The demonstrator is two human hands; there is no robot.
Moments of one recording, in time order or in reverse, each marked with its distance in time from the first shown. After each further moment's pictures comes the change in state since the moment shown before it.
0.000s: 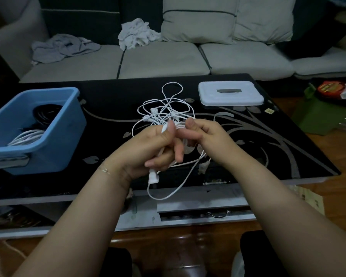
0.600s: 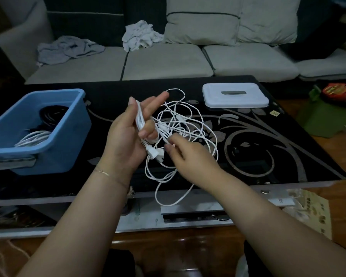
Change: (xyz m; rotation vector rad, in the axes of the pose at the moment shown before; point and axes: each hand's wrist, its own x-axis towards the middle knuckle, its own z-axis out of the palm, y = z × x) left_hand -0.004 0.019 -0.015 -0.265 0.567 0.309; right_hand -0.010 0.002 0.048 -0.613 -0.030 -0.054
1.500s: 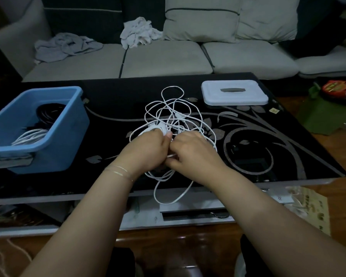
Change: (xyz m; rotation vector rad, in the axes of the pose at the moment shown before) left_hand 0.002 -0.027 0.002 1.709 -0.036 -0.154; right_hand 0.007 0.012 0.001 -0.406 0.035 -0.227
